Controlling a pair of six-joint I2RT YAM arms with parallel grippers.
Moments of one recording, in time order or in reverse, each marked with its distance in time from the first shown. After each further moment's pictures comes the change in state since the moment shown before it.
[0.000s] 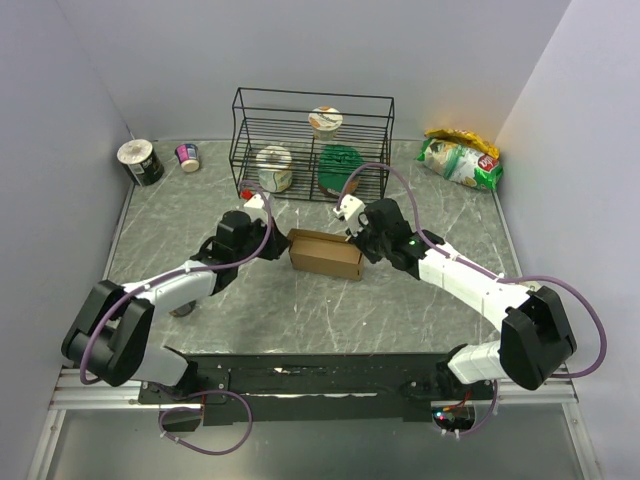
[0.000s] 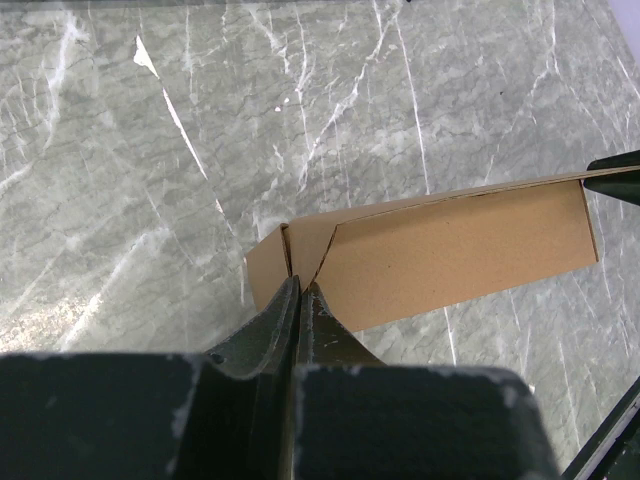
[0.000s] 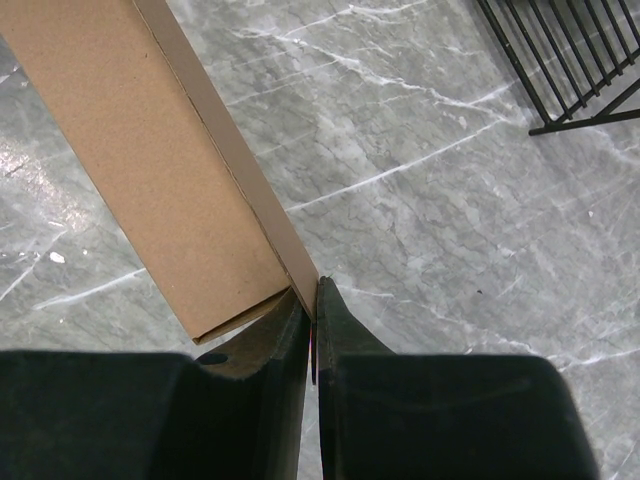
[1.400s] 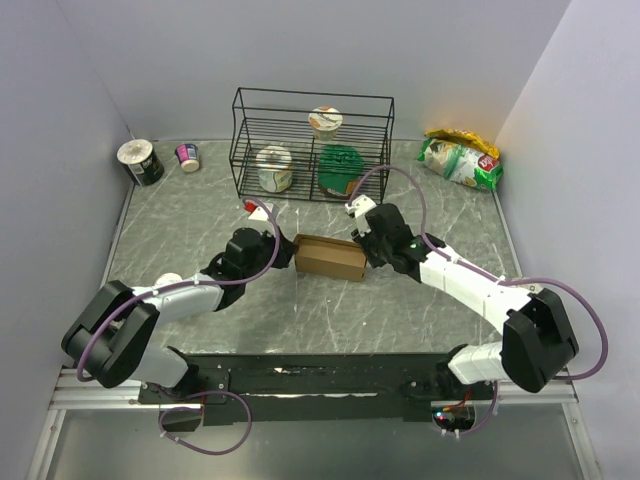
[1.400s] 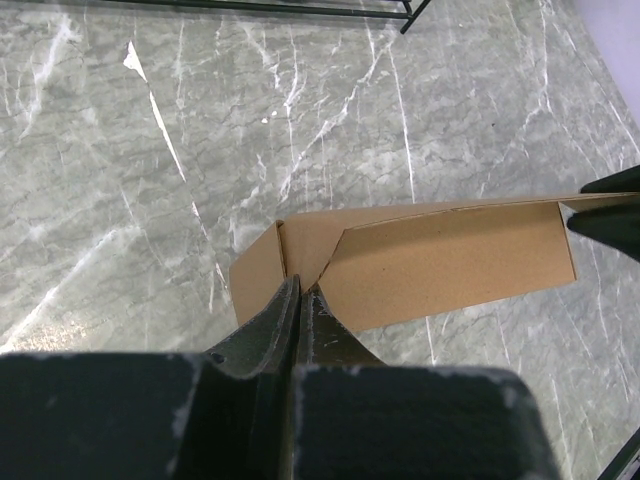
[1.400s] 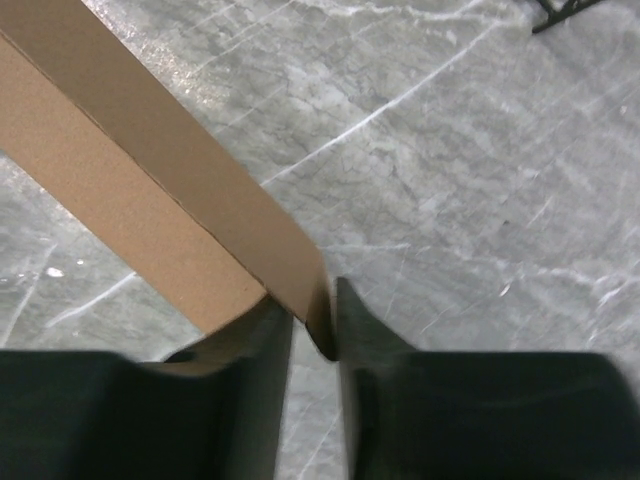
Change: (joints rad) left arm -0.133 0.002 -0.104 0.181 -0.196 -0.091; right arm 0.002 -0.010 -0.032 -0.032 0.111 0.208
